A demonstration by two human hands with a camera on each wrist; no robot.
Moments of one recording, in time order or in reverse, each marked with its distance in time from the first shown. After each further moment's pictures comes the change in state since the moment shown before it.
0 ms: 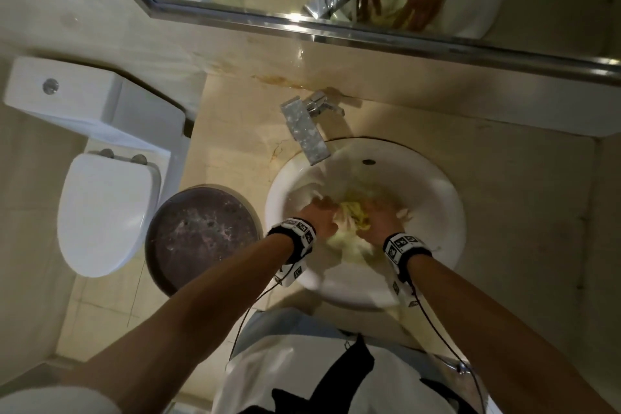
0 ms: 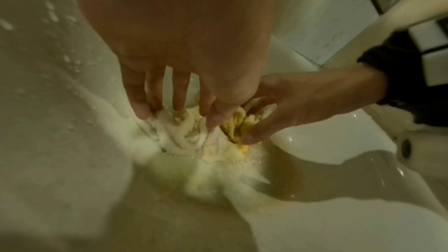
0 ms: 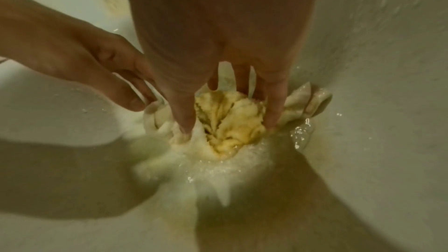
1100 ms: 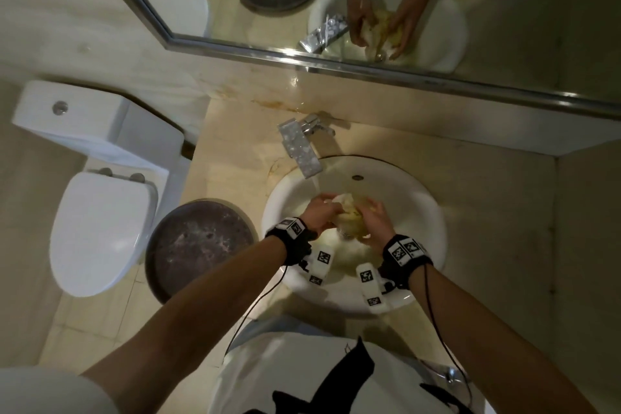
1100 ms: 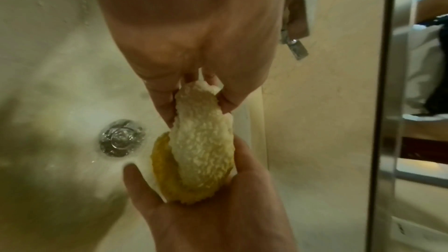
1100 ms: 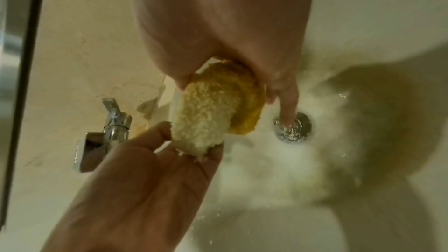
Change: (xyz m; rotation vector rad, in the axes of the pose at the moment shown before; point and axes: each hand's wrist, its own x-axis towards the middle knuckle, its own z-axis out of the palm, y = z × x) left_hand -0.020 0.042 -0.060 -1.670 0.127 -0.374; right_hand -0.038 -0.040 -0.058 1.469 0.071 0.436
